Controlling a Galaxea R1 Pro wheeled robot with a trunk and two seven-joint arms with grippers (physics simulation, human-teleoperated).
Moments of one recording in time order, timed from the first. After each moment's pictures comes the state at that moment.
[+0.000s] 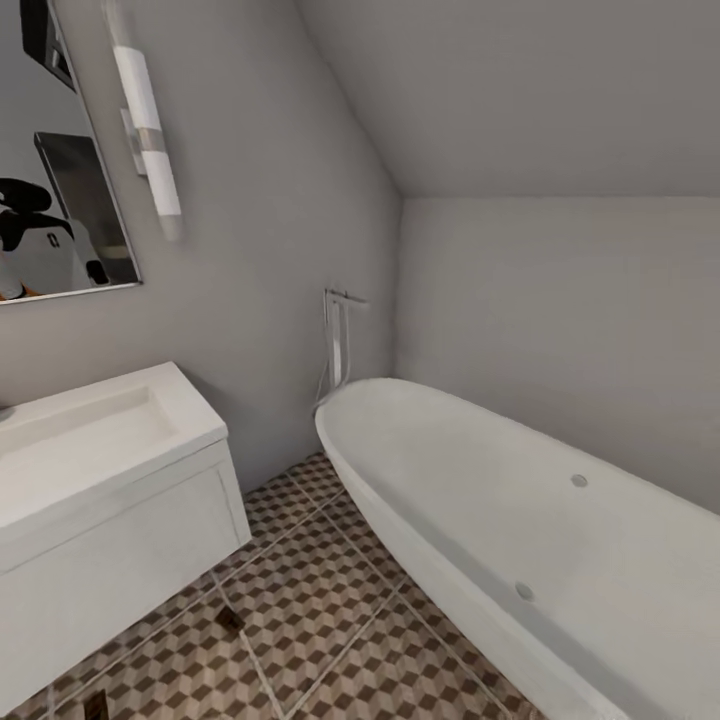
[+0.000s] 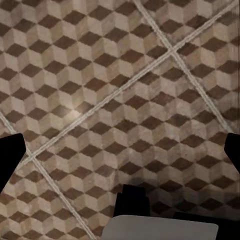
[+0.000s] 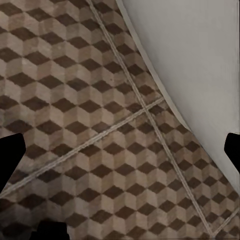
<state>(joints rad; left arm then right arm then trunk) -0.47 0.11 -2.11 -0.17 2.19 -0.09 0.16 -0.32 0.07 0.49 0.02 -0.08 -0.31 -0.38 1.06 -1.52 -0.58</state>
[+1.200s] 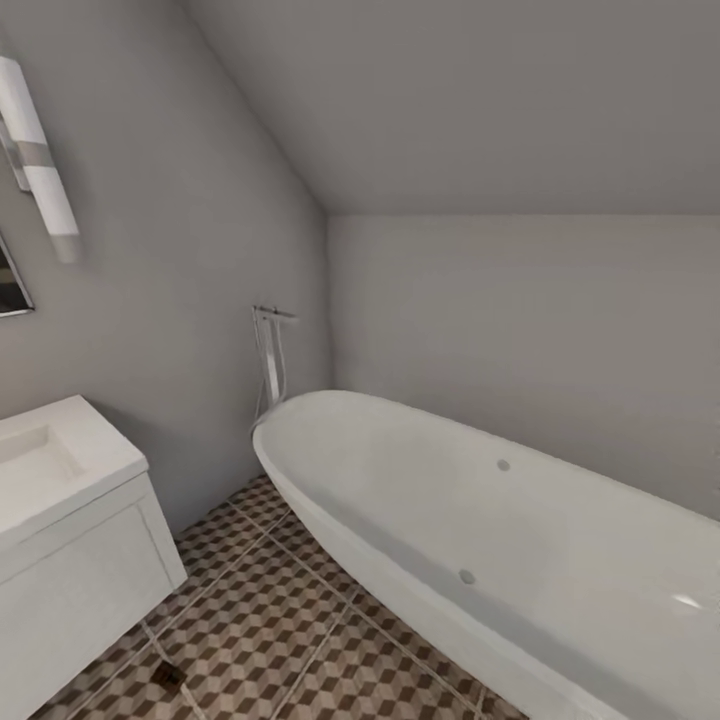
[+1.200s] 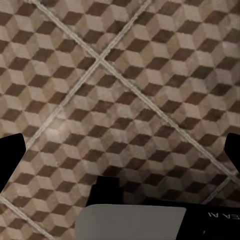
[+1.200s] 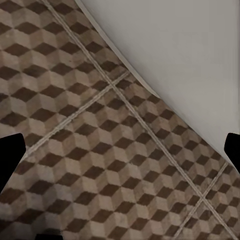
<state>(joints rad) -0.45 0.08 -2.11 -0.23 2.19 -0.09 0.16 -0.32 0.07 0.49 0.02 -0.08 -0.31 -0.38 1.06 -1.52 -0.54</state>
